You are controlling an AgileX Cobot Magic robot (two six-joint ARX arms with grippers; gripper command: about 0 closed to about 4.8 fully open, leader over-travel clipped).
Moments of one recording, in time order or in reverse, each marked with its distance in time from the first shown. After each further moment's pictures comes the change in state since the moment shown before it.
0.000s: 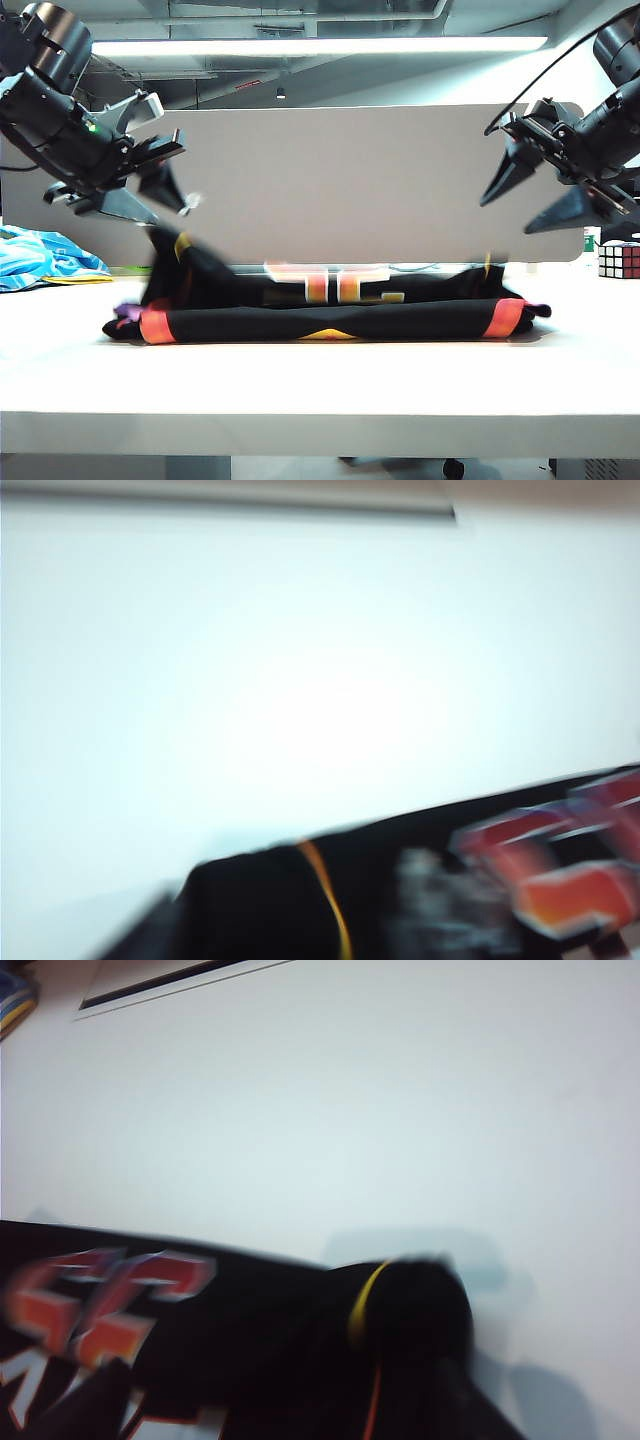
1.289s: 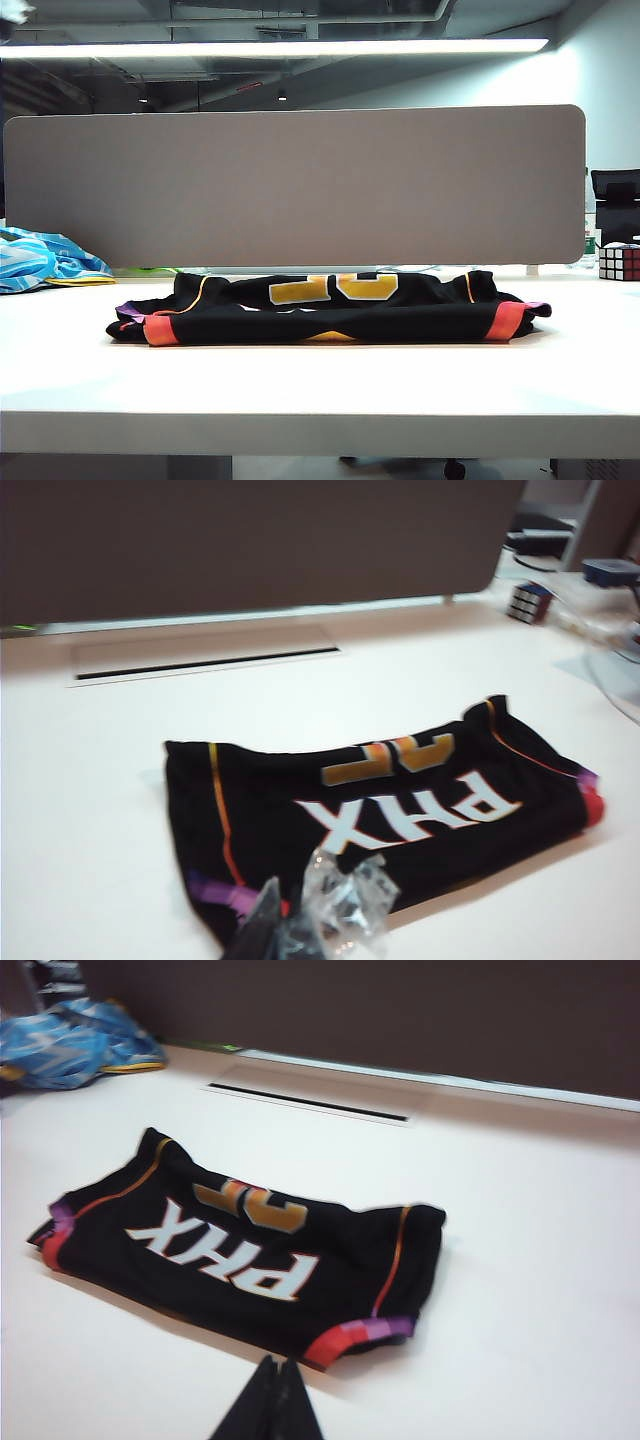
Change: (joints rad) left arm 0.006 -1.263 -0.588 -0.323 0.025 0.068; right arm -0.054 -1.396 -0.571 -0.397 0.050 -0.290
